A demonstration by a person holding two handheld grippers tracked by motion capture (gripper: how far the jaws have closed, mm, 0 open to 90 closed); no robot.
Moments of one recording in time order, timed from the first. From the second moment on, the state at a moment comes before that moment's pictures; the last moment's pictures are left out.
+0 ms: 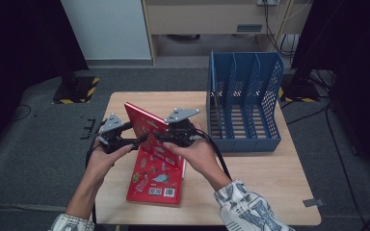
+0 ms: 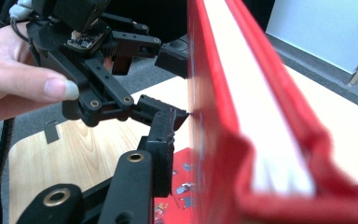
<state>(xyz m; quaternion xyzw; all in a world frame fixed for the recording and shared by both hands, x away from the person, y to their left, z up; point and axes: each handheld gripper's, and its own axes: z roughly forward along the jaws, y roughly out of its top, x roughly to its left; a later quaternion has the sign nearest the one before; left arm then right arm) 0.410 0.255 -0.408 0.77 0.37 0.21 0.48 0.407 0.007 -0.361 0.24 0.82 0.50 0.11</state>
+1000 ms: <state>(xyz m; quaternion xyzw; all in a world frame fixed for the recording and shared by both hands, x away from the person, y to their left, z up) 0.411 0.248 -0.408 0.77 0.37 0.21 0.48 0.417 0.007 -0.356 0.24 0.81 0.52 0.12</state>
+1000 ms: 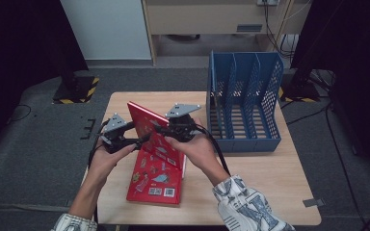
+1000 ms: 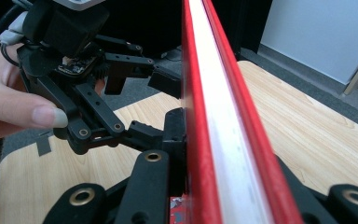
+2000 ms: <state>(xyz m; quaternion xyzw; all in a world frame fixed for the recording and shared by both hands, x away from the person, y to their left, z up) 0.411 0.307 -0.501 0.77 0.47 0.20 0.39 0.421 0.005 -0.356 0.25 0.81 0.52 0.12</state>
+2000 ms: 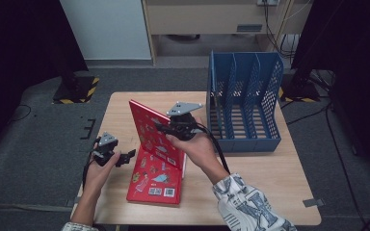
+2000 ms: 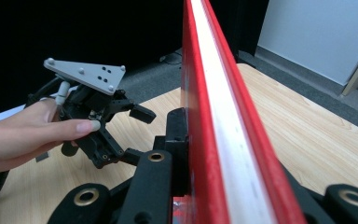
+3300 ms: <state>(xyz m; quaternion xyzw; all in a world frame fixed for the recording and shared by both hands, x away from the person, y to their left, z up) 0.412 0.319 -0.523 0.78 0.50 0.21 0.30 0.391 -0.059 -0.334 0.27 0.79 0.53 0.16</state>
